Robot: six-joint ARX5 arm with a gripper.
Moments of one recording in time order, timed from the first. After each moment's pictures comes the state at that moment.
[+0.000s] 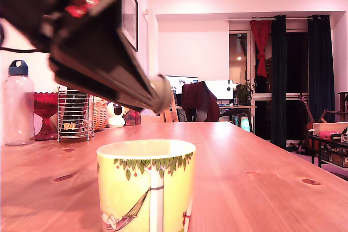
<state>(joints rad) -0.87 1.22 0.72 -0.31 0.29 0.03</state>
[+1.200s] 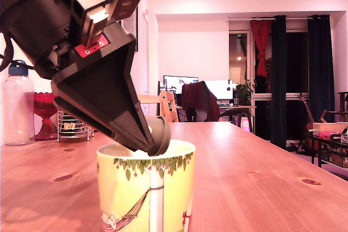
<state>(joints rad) -0.91 1.31 0.74 -0.41 0.24 0.06</state>
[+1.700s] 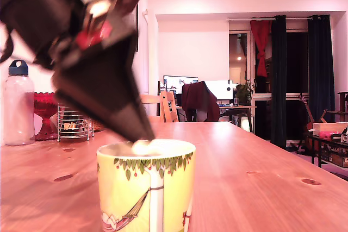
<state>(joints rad) -0.91 1.31 0.80 -0.45 0.23 0.06</state>
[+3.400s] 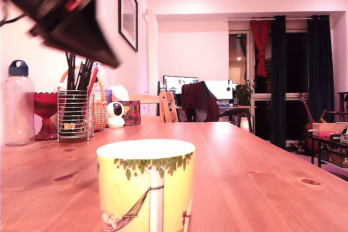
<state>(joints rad) -0.59 1.11 0.73 -0.24 0.20 0.06</state>
